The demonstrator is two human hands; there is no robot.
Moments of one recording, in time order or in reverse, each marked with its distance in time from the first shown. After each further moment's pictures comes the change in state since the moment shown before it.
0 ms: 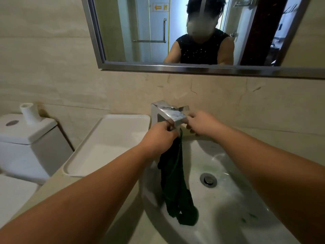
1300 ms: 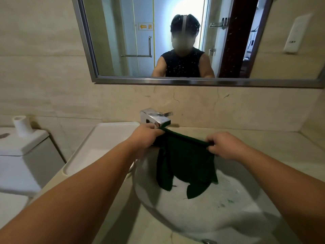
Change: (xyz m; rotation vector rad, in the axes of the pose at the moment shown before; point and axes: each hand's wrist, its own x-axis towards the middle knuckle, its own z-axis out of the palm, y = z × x) left_hand -0.020 0.015 -0.013 -0.358 -0.034 -0.144; right_hand -0.094 0.091 -0.055 -0.433 -0.021 -0.041
